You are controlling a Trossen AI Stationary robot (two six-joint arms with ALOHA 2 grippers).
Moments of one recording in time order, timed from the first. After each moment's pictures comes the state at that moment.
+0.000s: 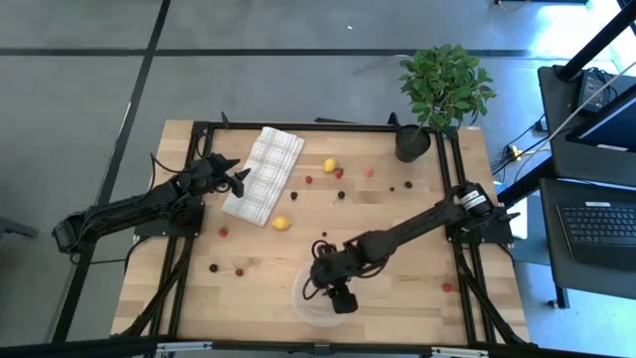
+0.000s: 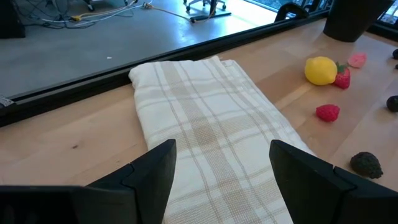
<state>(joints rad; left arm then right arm) 0.60 0.44 0.01 0.04 -0.19 -0.23 0.40 2.01 1.53 -0.52 -0.13 0.17</state>
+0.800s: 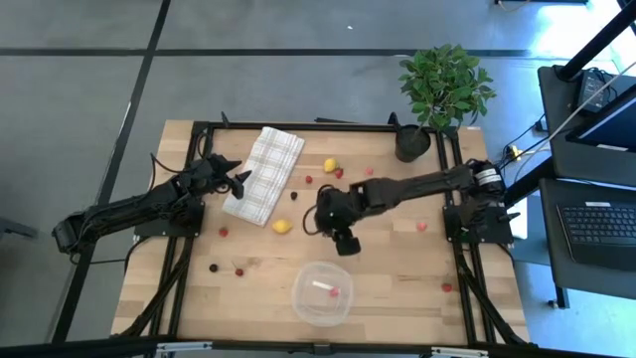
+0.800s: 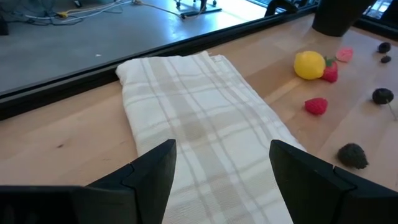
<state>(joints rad) 0.60 0.45 0.01 0.03 -0.14 -0.23 0.10 1.84 1.48 -0.69 -0.09 -0.17</state>
